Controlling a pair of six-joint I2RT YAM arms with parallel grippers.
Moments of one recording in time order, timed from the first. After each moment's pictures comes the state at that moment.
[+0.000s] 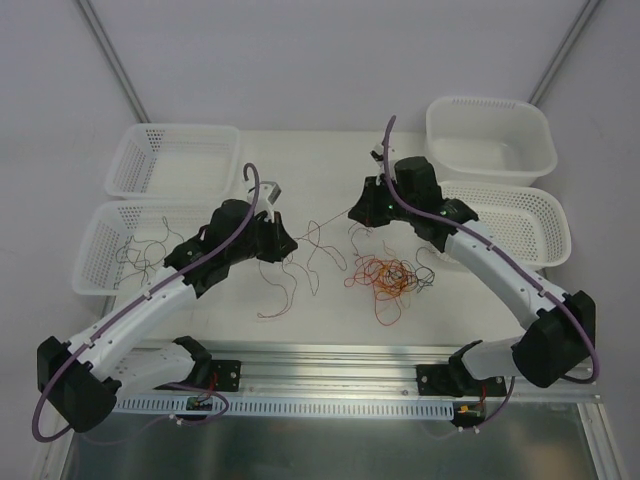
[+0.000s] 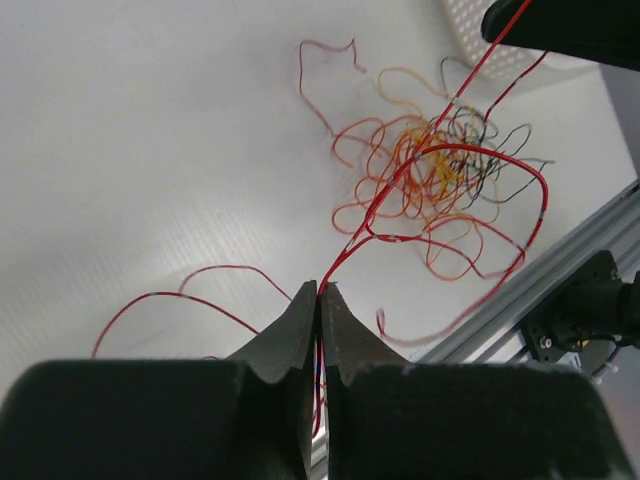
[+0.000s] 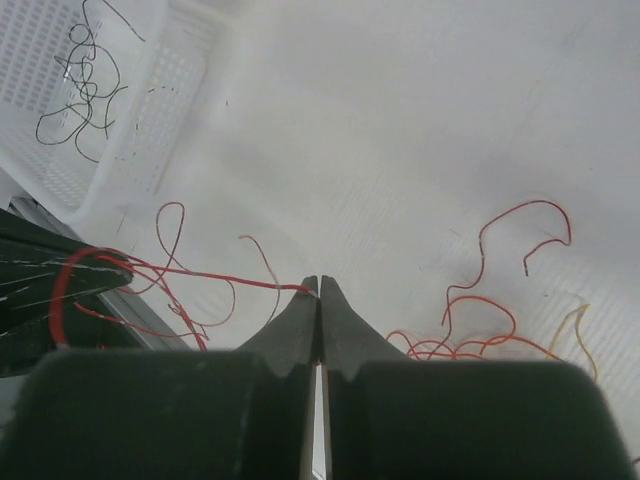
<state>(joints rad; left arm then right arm) -0.63 1.04 0.89 -0.44 0.11 -0.43 0.59 1.37 1.19 -0.37 -0.24 0.37</state>
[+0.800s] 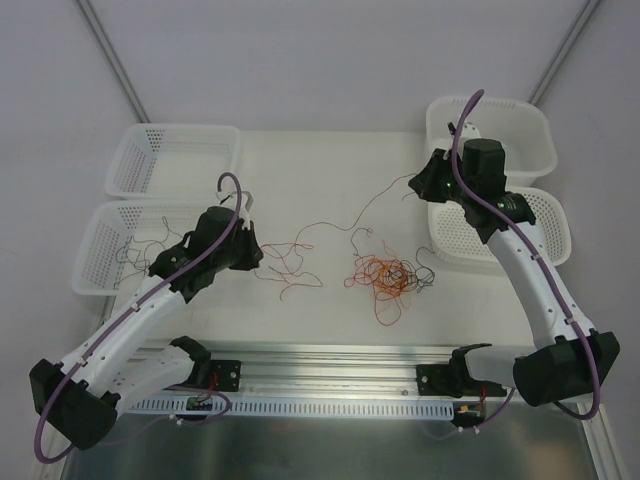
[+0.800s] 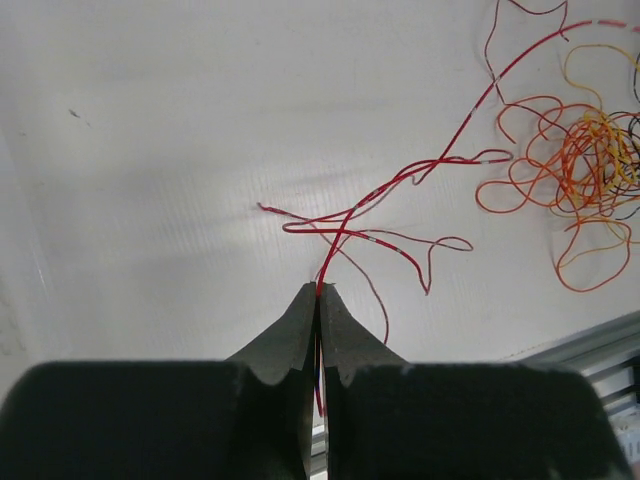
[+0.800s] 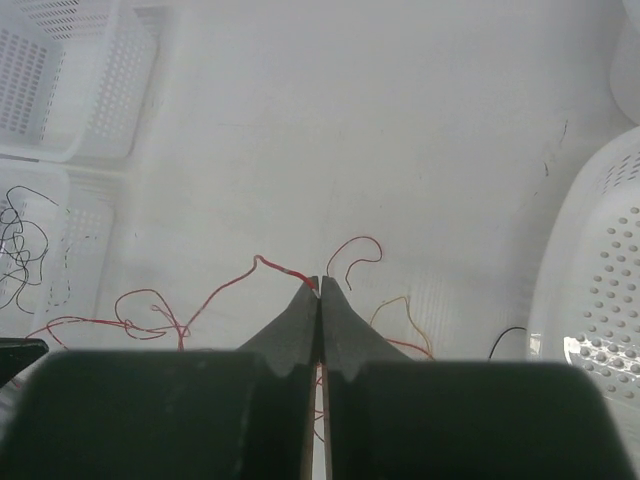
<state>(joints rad) -0.53 0.93 0.82 -0.60 -0.06 -0.43 0.25 1.25 1.28 -0.50 -0.18 0.36</state>
